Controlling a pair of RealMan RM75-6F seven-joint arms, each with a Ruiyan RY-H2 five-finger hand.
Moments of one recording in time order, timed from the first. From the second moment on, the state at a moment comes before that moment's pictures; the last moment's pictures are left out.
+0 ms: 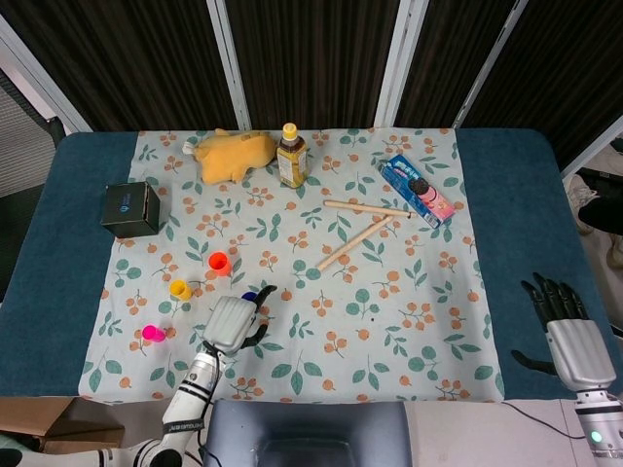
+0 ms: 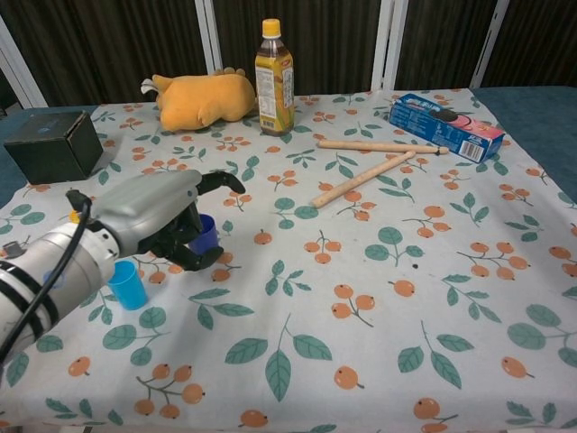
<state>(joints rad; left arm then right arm) -0.53 -1.80 -0.24 -1.59 1.17 1.11 0.66 0.08 -1.08 0.02 -1.63 -1.53 1.44 -0.04</state>
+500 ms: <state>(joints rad) -0.59 -1.82 -0.25 -1.49 1.08 1.15 0.72 0.08 -1.07 0.02 -1.63 -1.53 1.44 -0.03</state>
